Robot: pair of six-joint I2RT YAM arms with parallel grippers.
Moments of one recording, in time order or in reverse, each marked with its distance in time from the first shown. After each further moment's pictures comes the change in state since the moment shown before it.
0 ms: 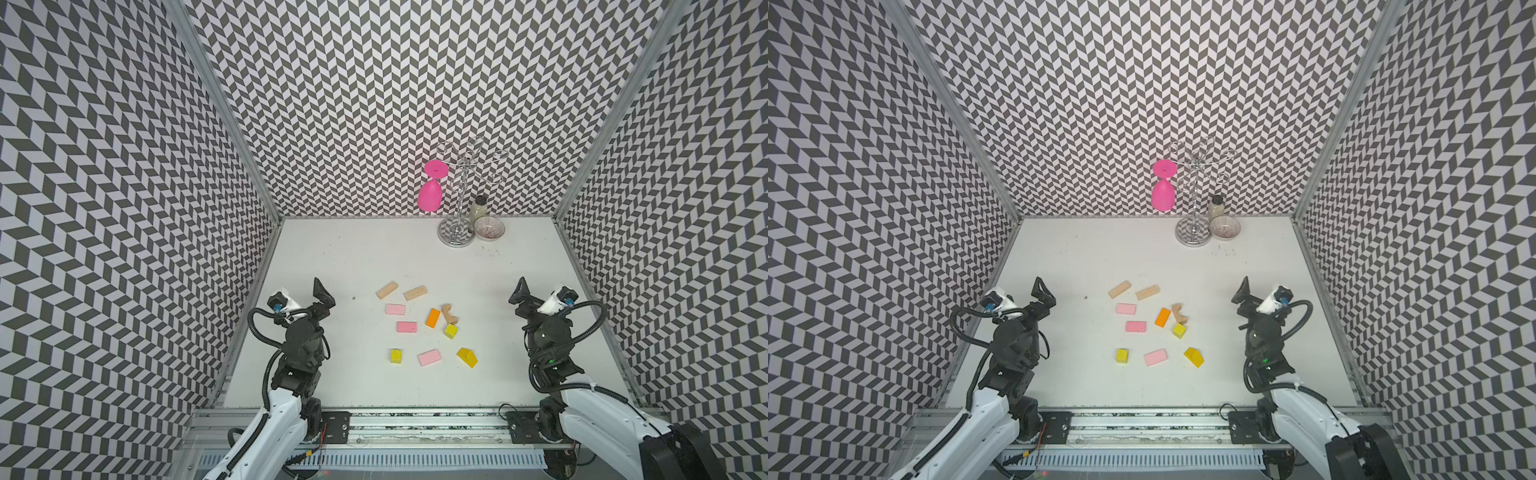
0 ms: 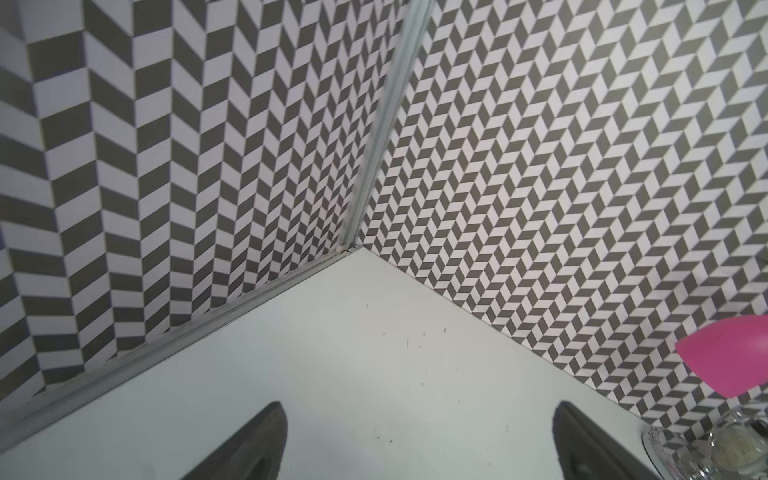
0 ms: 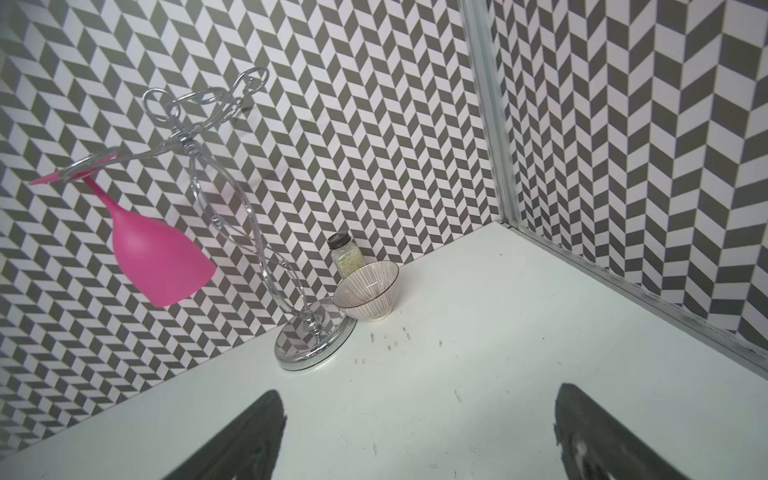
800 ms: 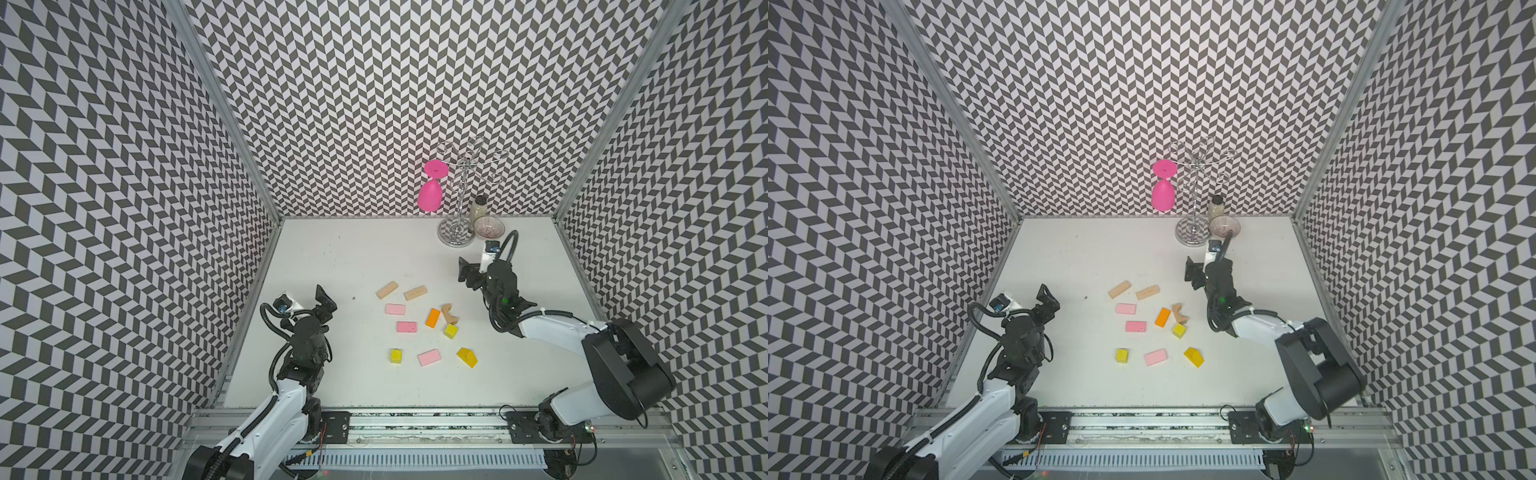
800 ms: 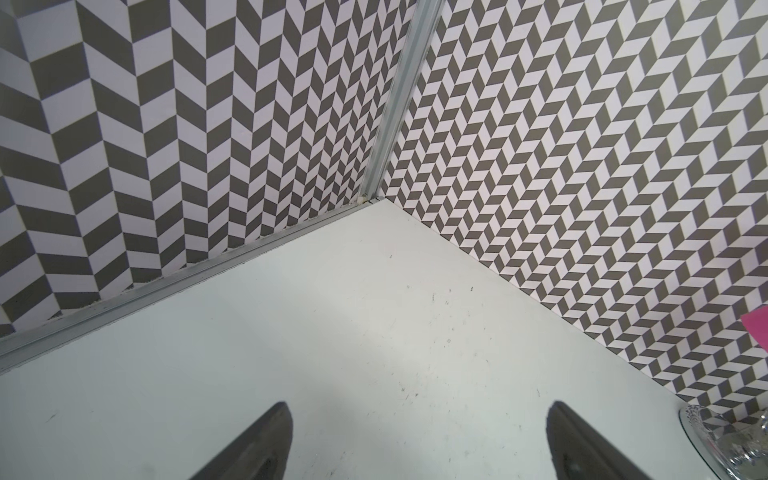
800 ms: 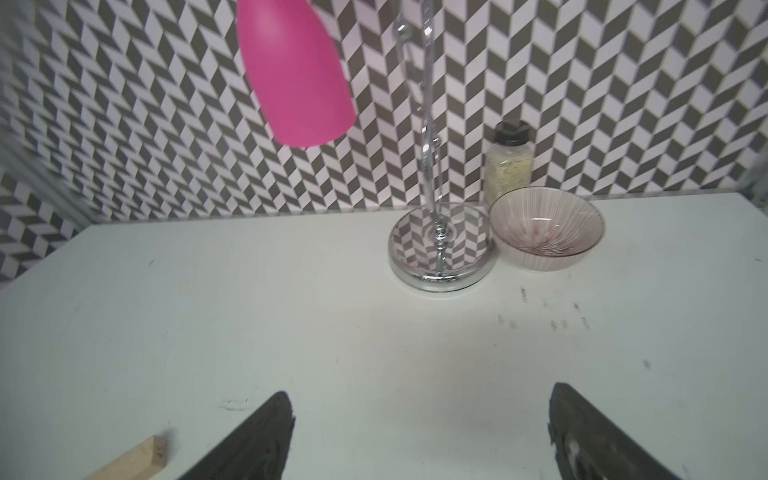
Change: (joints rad) left arm 0.027 0.194 -0.040 0.085 0.049 -0.061; right arm 0.172 0.653 0.618 -0.311 -0.304 -0.173
